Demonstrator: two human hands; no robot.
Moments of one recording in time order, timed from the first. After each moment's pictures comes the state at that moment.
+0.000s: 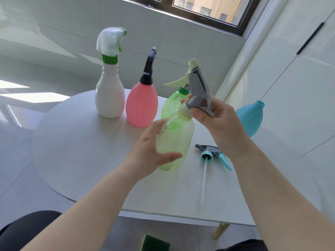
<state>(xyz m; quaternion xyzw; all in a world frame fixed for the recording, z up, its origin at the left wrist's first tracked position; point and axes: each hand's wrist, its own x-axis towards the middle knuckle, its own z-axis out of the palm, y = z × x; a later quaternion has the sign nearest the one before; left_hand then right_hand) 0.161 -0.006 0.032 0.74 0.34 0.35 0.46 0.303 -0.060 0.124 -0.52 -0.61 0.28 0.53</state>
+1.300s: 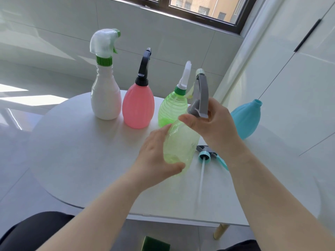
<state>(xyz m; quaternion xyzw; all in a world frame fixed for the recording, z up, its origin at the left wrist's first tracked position) 0.171 -0.027 0.038 0.78 0.33 0.33 0.41 0.299 -0.061 0.121 -0.59 -0.59 0.19 0.52</state>
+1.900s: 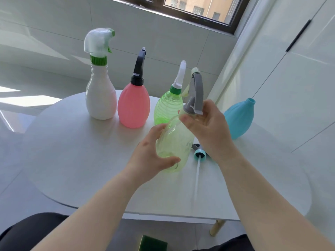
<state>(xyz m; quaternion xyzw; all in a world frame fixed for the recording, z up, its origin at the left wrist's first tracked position) 0.172 -0.020 0.034 0.74 0.32 0.36 0.47 0.299 -0.068 0.110 -0.59 -0.56 0.19 0.55</state>
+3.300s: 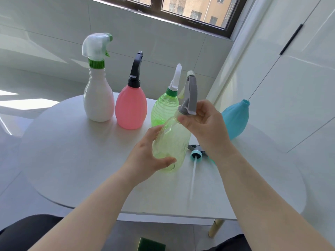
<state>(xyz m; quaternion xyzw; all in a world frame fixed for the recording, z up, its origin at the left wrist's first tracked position) 0.172 -0.019 0.031 0.74 0.32 0.34 0.49 0.302 -0.070 0.114 -0.56 -0.55 0.23 0.58</state>
